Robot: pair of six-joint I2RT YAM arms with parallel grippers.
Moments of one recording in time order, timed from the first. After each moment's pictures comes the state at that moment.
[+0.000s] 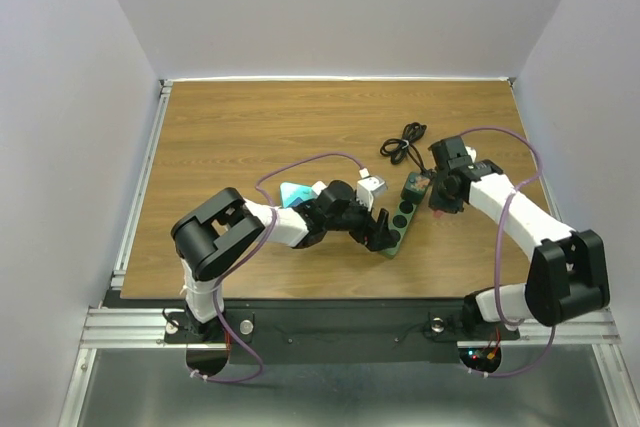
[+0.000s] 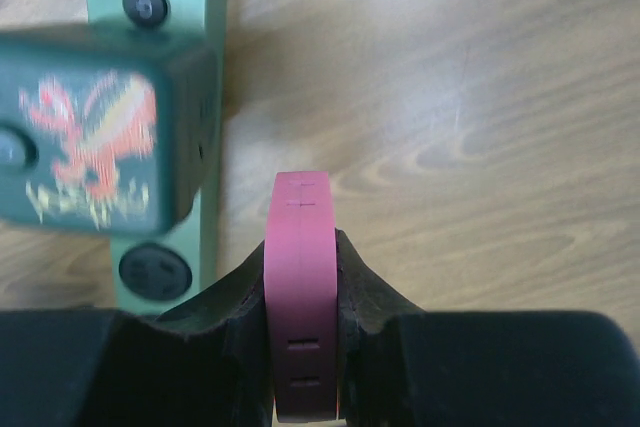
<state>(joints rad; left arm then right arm) -0.94 1.82 0.83 0.55 0.41 -0.43 0.29 1.33 0.93 -0.76 0.27 0.57</state>
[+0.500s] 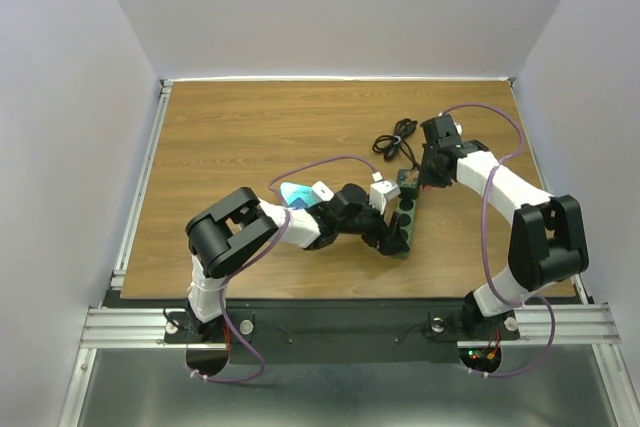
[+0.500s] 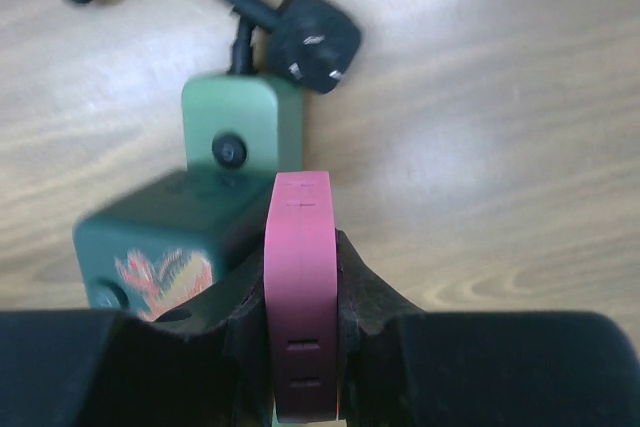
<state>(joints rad) -0.98 1.89 0.89 0.56 0.43 -0.49 0.27 1.55 1.08 -0.60 0.21 0.48</state>
